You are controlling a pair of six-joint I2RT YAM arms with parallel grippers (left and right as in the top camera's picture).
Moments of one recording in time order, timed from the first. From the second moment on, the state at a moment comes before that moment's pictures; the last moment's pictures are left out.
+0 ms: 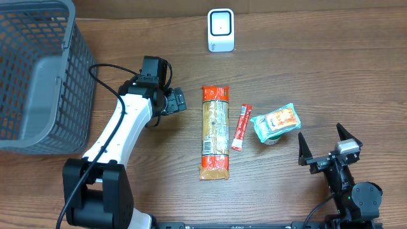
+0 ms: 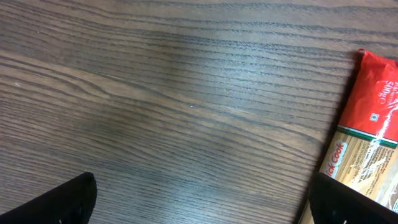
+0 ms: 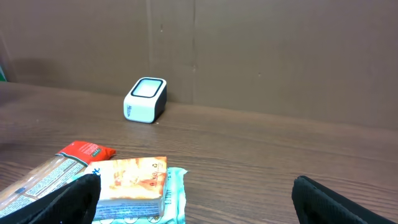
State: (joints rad) left arm -0.14 1.68 1.20 -0.79 -0.09 -0.42; right arm 0.06 0.01 0.02 -0.02 -0.17 -0.03
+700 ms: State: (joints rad) left arm -0.14 1.68 1.20 -0.79 -0.09 -0.42; right arm 0.06 0.01 0.02 -0.02 -0.17 -0.03
